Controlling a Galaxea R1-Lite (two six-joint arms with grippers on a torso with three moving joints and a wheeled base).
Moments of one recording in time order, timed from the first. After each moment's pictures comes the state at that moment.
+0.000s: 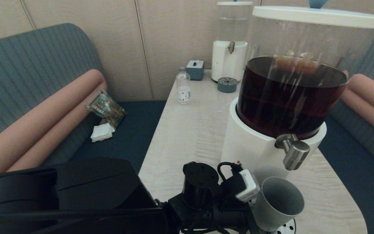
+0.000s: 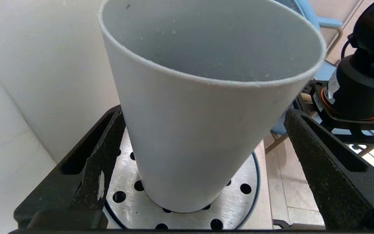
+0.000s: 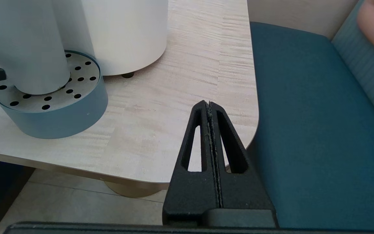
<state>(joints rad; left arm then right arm) -0.92 2.24 -0.88 -1.24 -0.58 0.10 -0.01 0.00 0.00 0.00 0.02 -0.07</state>
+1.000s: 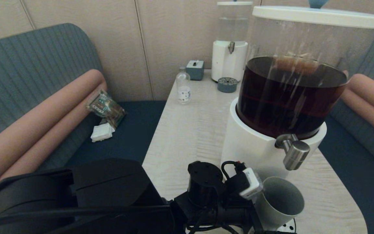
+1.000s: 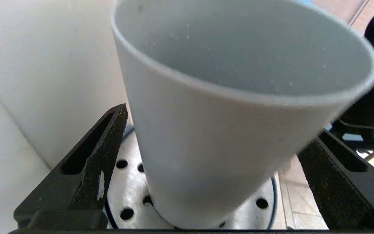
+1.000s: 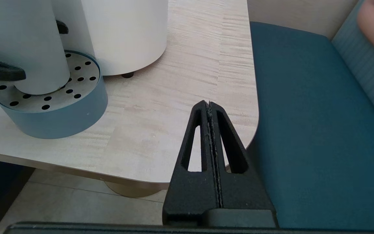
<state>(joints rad) -0.92 2.28 -0.94 -1.24 -0.58 0.10 -0.01 0.00 0.00 0.00 0.02 -0.07</state>
